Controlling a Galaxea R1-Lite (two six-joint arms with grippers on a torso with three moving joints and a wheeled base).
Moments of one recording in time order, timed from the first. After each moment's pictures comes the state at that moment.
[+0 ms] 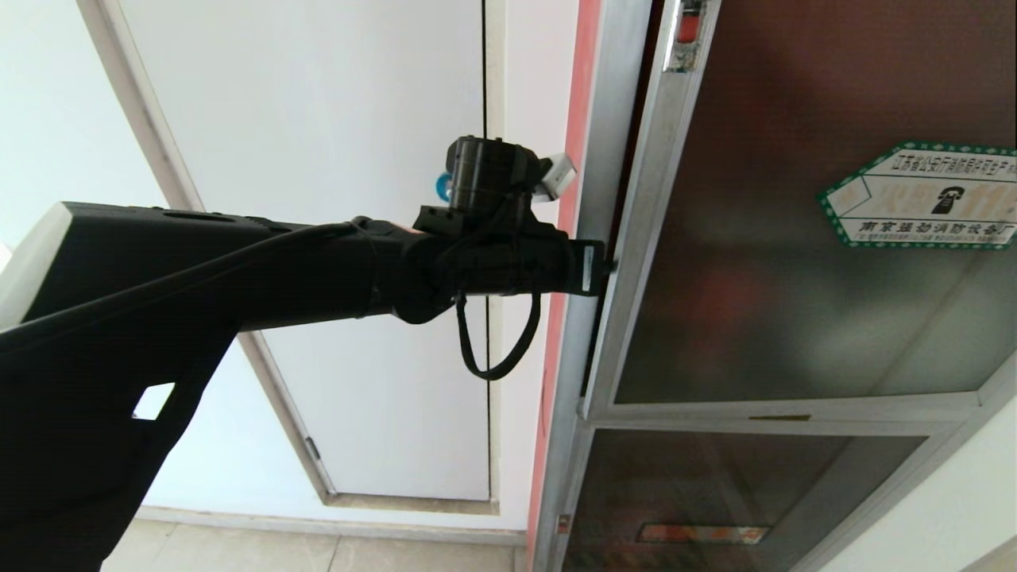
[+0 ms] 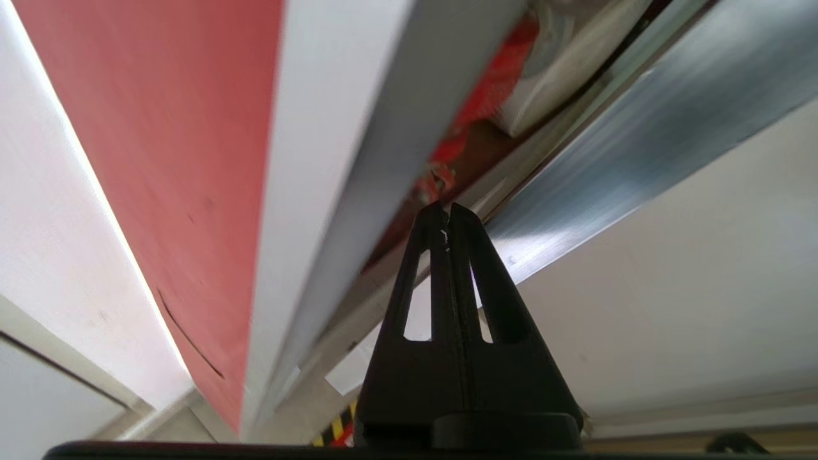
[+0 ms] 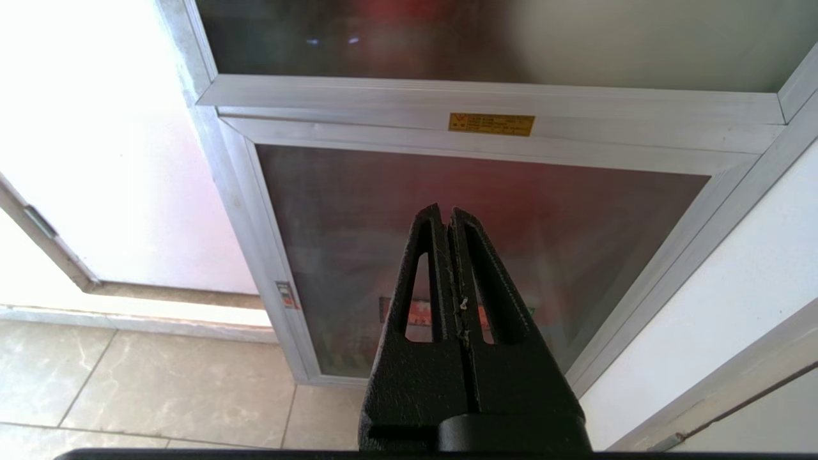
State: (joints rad) left arm -0.73 2.16 -1.87 -0.08 -0.34 -0.22; right arm 0.00 0.00 -0.01 0.04 0.00 -0.01
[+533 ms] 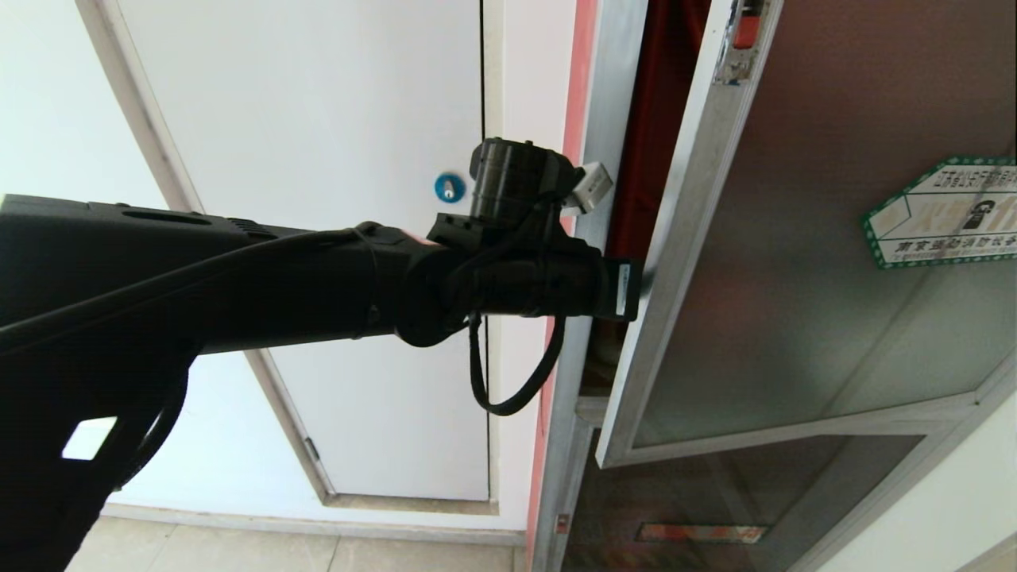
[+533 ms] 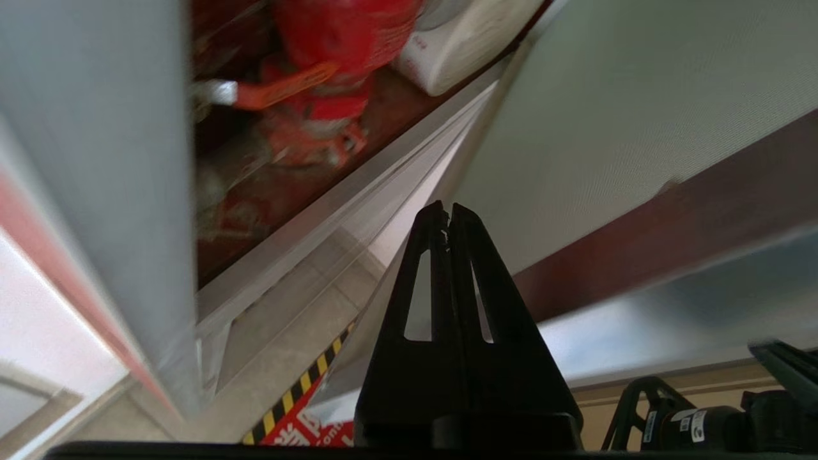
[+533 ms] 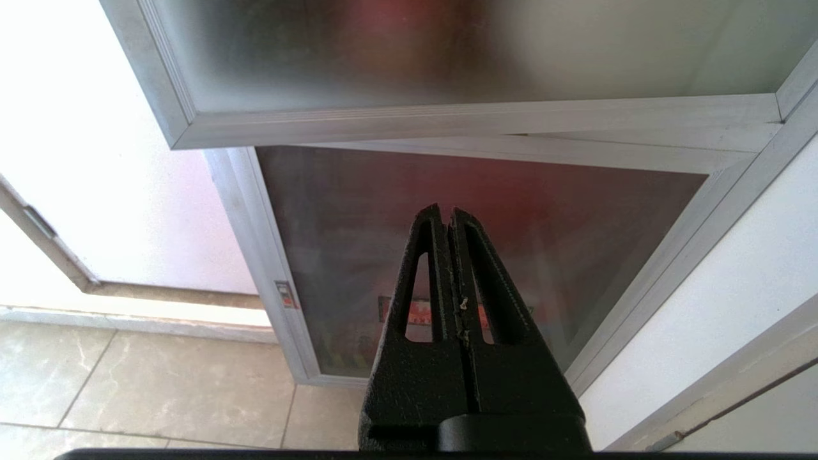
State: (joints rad) left arm -0.78 2.10 -1.78 -0.08 -0.35 -0.27; right arm 0.00 0.00 -0.01 0.04 0.00 -0.01
